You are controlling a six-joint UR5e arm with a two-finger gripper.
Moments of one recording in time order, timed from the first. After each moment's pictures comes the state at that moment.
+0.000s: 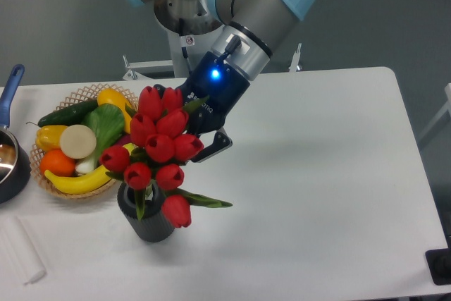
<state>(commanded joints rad) 2.54 -1.77 -1.62 -0.71 0.49 0.71</state>
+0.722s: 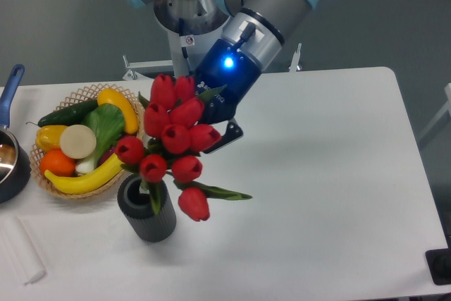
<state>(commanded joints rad) 2.61 -1.76 -1.61 -0.71 0.48 0.73</state>
